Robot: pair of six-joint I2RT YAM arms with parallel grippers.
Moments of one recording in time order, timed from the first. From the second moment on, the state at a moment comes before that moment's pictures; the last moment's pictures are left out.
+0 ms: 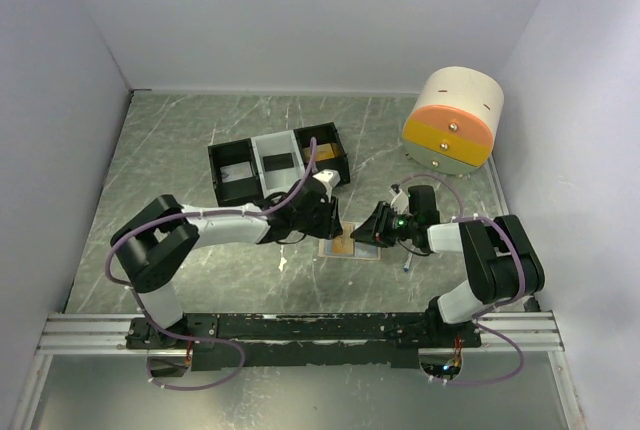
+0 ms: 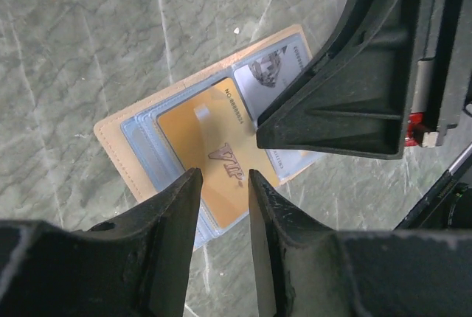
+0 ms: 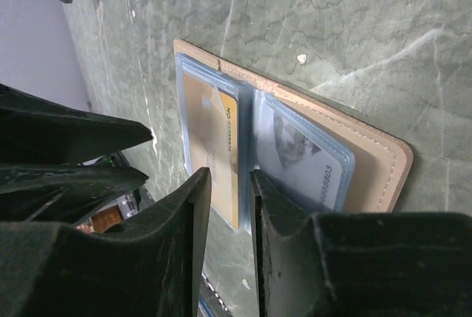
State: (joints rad) left arm -0.94 1.73 0.96 0.09 0.05 -0.59; right arm 0.17 1.53 0.40 0.30 -0.75 0.66
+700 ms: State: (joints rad) left arm -0.94 1.80 0.93 0.11 0.06 -0.61; right arm 0.16 1.60 0.38 0.40 -0.78 0.72
